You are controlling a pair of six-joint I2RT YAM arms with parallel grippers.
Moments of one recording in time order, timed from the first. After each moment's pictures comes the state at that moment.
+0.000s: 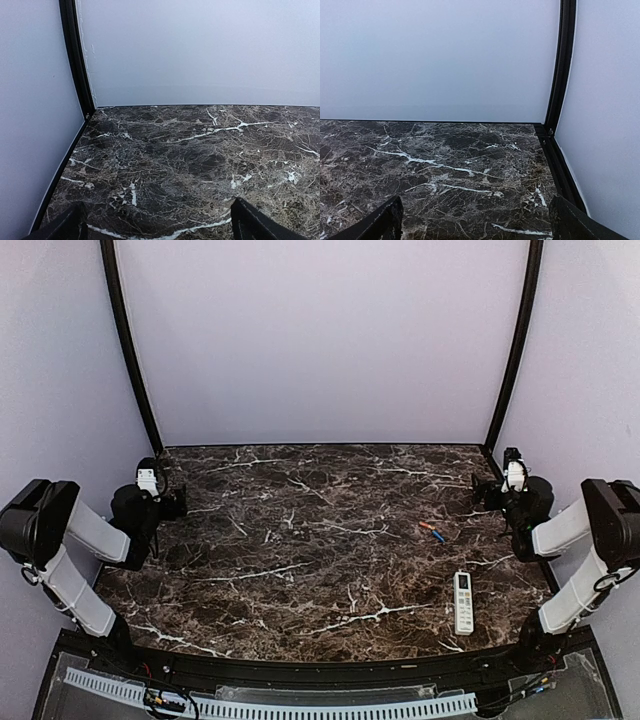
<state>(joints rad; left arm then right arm) -0.05 1.60 0.38 1.06 -0.11 0.01 -0.04 1.55 0.39 1.06 -0.13 -0.02</state>
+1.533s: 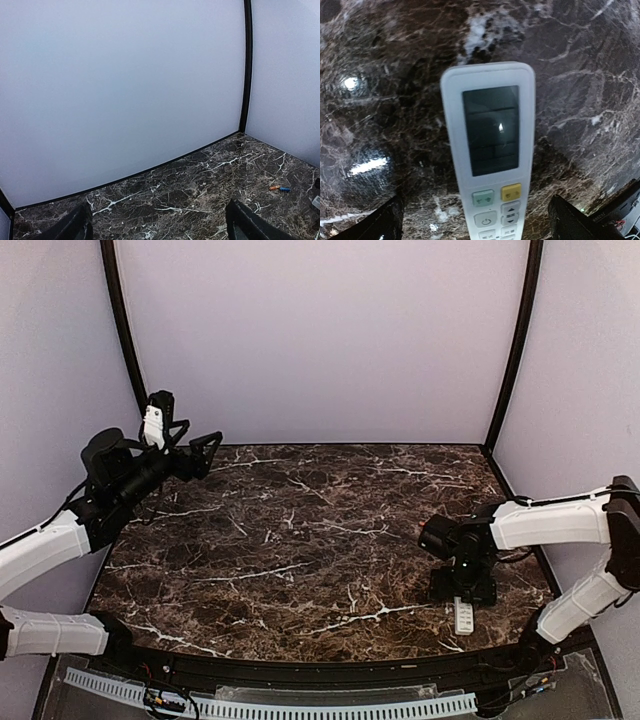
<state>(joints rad) -0.44 1.01 0.72 0.33 0.07 0.02 0.79 1.45 0.75 -0.98 0.17 1.05</state>
